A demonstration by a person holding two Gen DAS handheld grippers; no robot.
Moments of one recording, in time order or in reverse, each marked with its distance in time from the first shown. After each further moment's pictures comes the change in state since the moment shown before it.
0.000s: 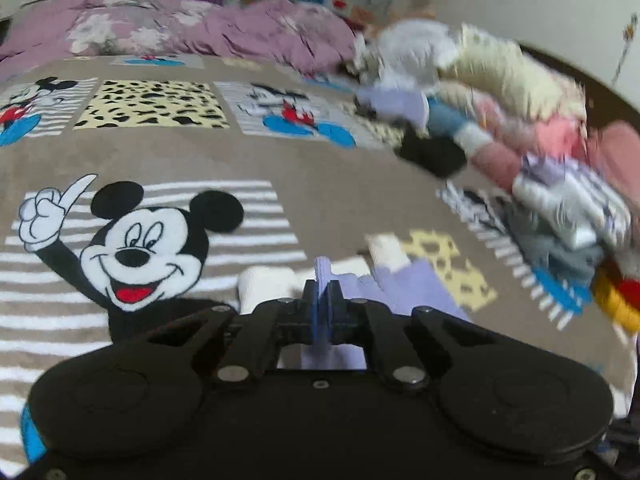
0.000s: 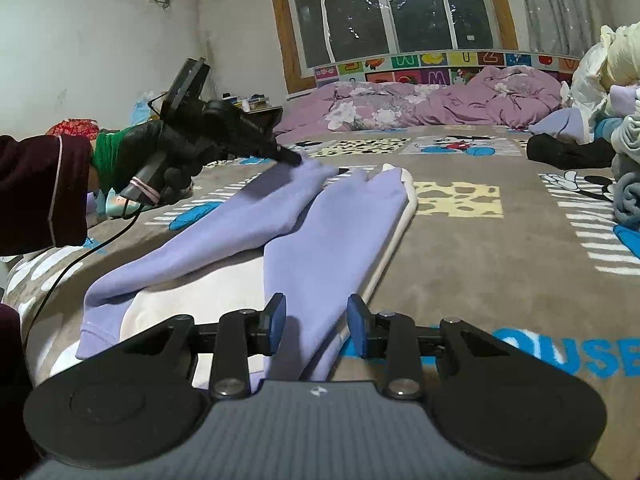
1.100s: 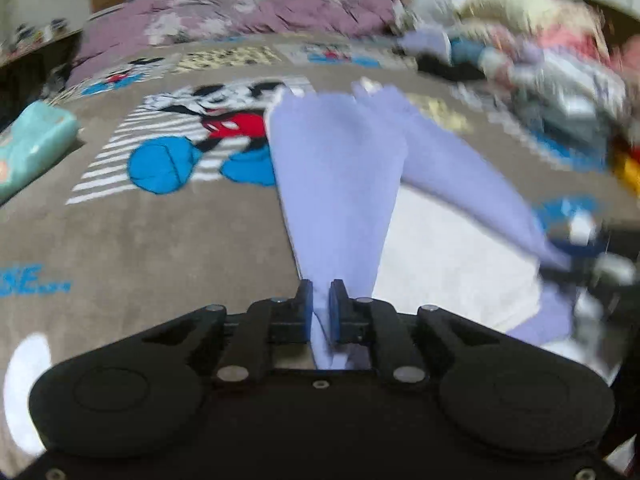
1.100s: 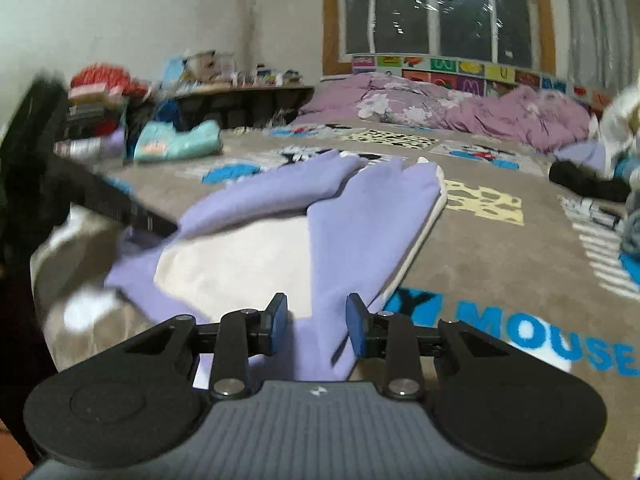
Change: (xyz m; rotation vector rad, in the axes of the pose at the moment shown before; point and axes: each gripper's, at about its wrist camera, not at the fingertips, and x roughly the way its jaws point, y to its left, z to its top) left arm -0.150 -0.099 -0.192 0.071 0.020 0.299; right arm -0.019 0.039 -0.020 -0.200 0.057 -0.001
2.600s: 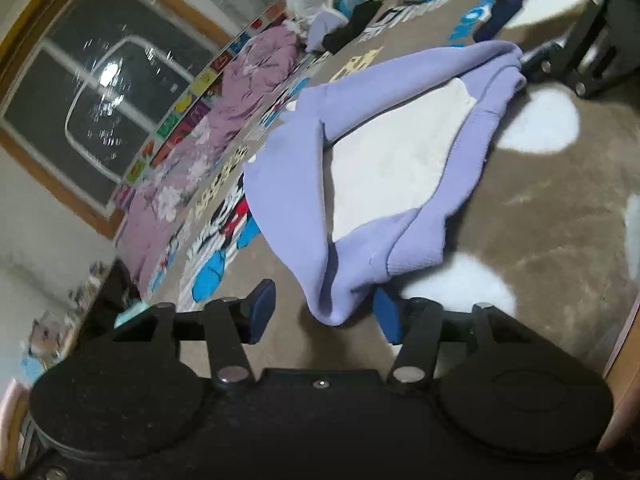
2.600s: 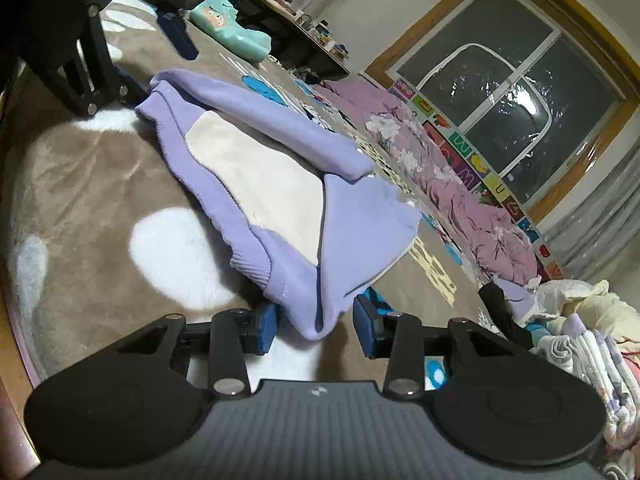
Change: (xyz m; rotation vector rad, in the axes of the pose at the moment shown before) left arm -0.012 -0.063 -0.086 0.813 -0.120 0.320; right arm -0.005 0.067 -0.033 -0.646 0.083 -0.270
